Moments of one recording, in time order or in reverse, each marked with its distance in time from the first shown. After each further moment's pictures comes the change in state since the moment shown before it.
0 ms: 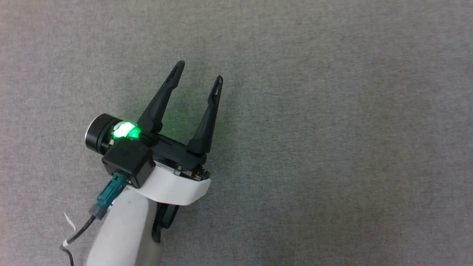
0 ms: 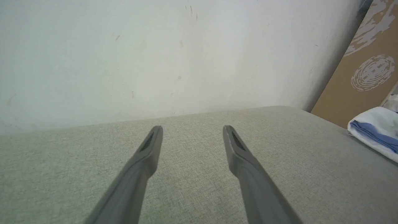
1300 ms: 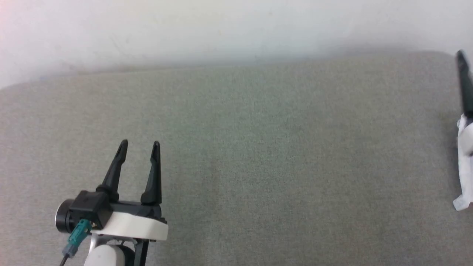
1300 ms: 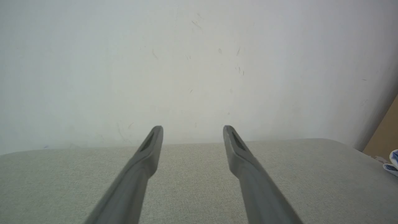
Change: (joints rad) left arm 0.283 -0.051 0.248 0.112 -0.020 0.013 0.000; right arm -0.062 0.517 -0.082 -0.375 -0.029 0.000 -0.259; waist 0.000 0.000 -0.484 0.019
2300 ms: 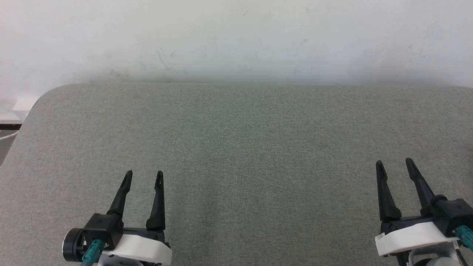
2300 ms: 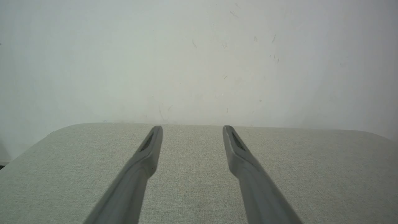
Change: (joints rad) left arm 0.100 -0.028 0.011 0.050 0.055 0.034 0.000; right arm 0.440 0.412 -0.023 -0.021 -0.003 0.000 -0.298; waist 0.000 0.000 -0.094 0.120
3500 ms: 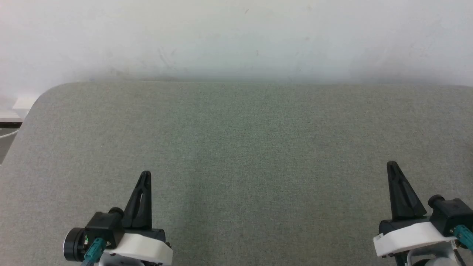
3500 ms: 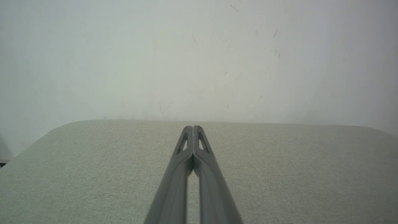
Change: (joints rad) left arm 0.000 -0.002 -0.002 -0.004 0.010 0.001 0.017; right arm 0.001 0.001 0.007 0.016 0.003 0.000 0.010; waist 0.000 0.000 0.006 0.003
